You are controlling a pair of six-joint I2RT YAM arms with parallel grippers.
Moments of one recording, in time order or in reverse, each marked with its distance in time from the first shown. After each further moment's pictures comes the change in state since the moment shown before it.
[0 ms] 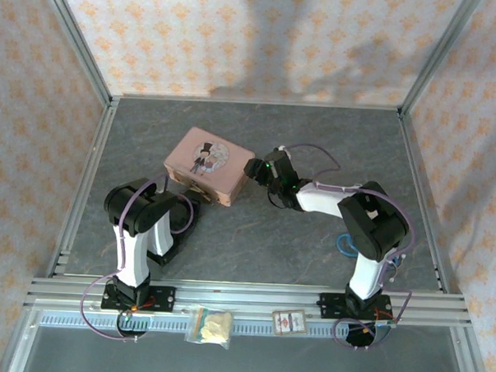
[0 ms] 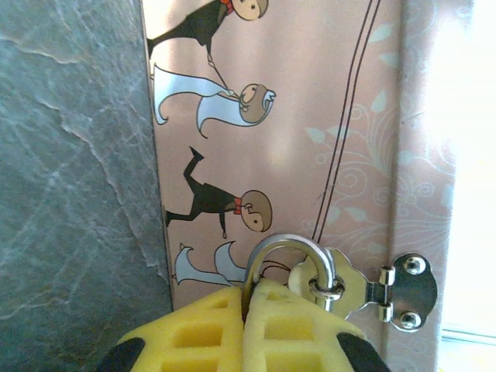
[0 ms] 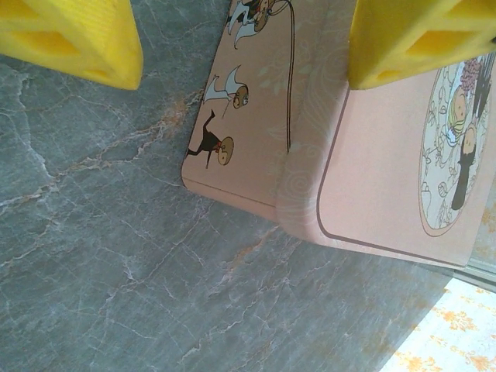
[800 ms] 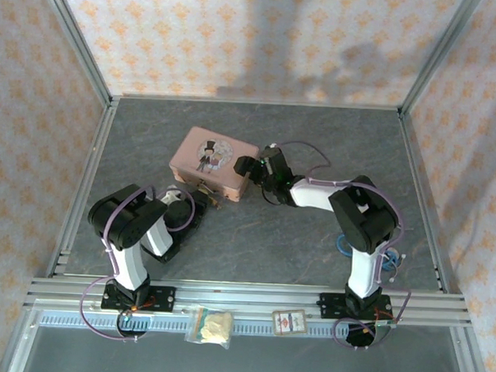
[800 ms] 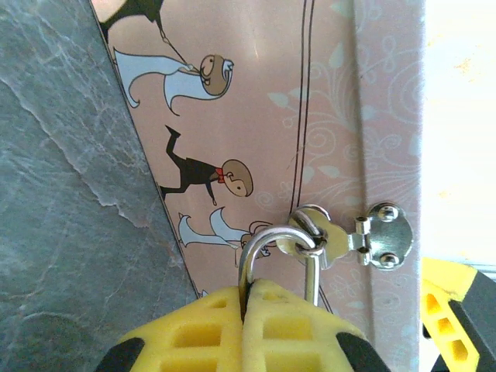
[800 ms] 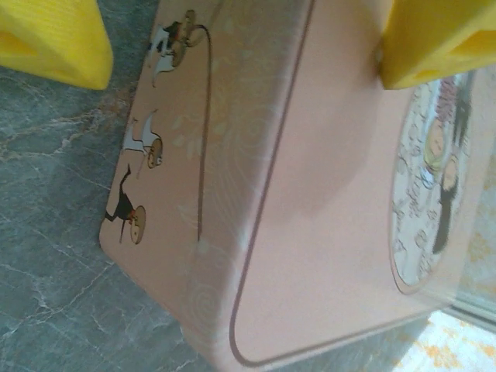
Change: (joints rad) left arm -0.036 -0.179 0.011 -0.239 0.063 0.117; right arm 0.005 0.091 0.080 0.018 -0.088 -0.002
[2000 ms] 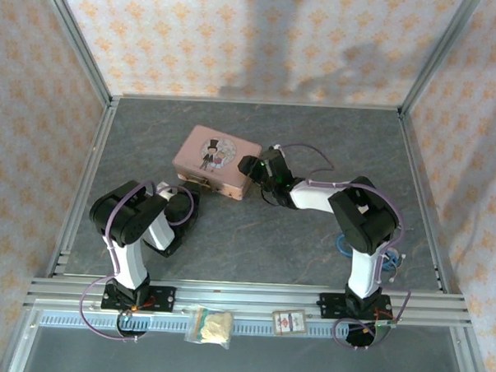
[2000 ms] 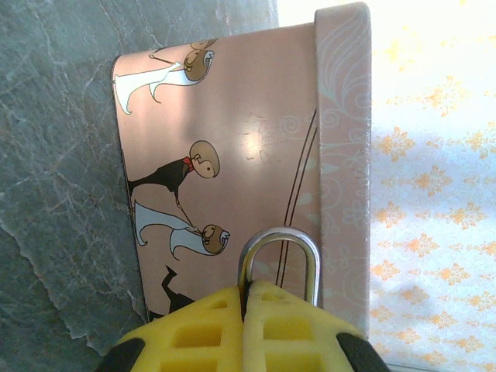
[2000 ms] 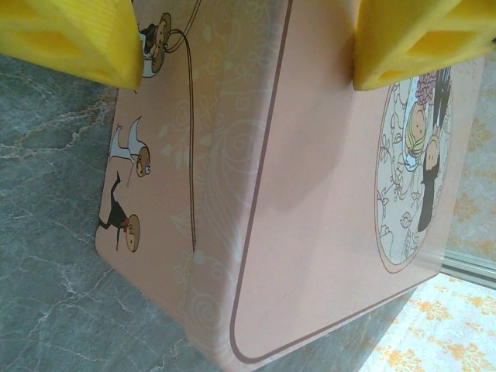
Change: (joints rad) left arm 0.040 0.042 0.065 0.026 -0.183 -0.118; right arm 0.007 -0.007 -0.029 0.054 0.065 0.081
